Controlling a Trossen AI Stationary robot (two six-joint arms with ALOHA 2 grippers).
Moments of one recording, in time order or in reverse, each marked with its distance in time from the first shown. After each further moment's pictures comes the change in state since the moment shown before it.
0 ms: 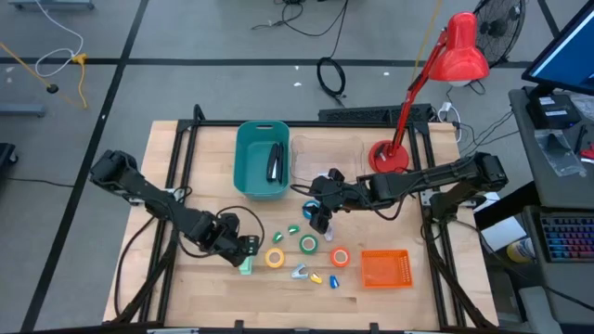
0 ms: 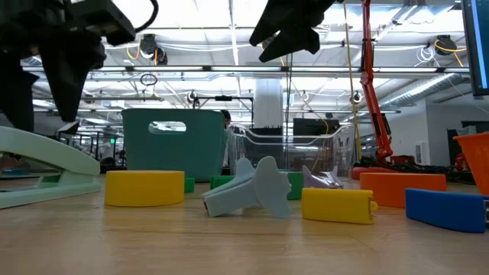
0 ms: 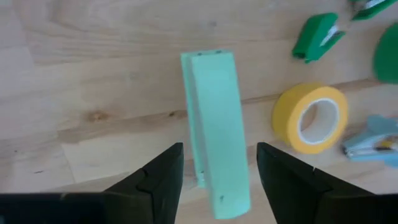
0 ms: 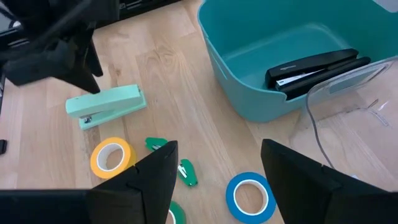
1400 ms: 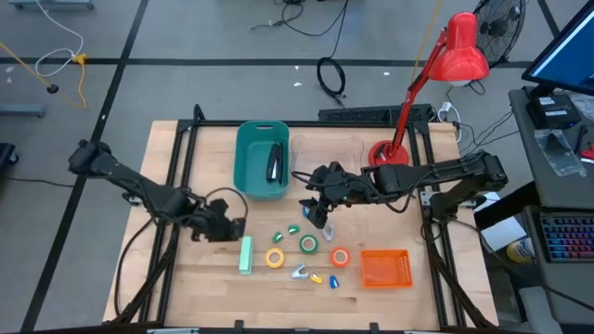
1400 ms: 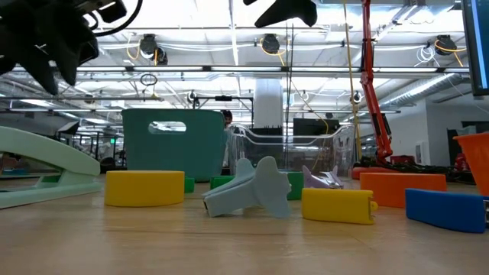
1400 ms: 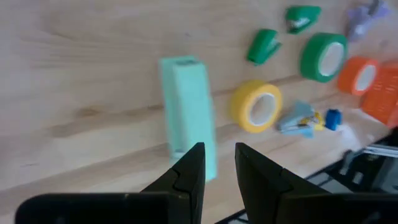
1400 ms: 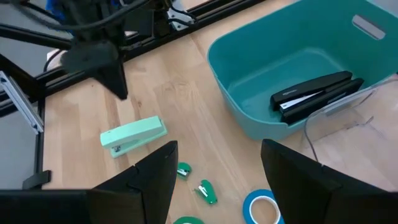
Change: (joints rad) left arm 0.073 -0.336 -0.183 0.148 0.043 0.035; right arm 0.008 0.000 0.187 -0.135 -0.002 0.063
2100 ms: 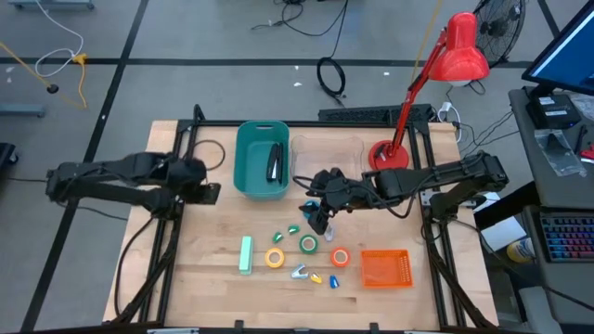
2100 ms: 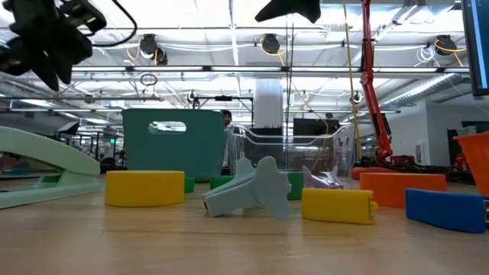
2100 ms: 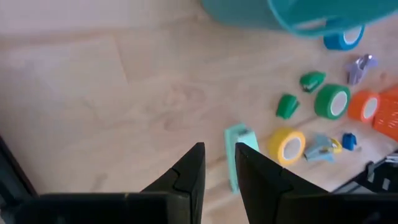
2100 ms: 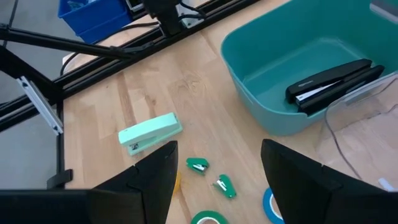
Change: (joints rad) left arm 0.481 -0.399 0.000 -0.469 0.172 0.557; right arm 0.031 0.000 0.000 0.008 -0.001 0.071
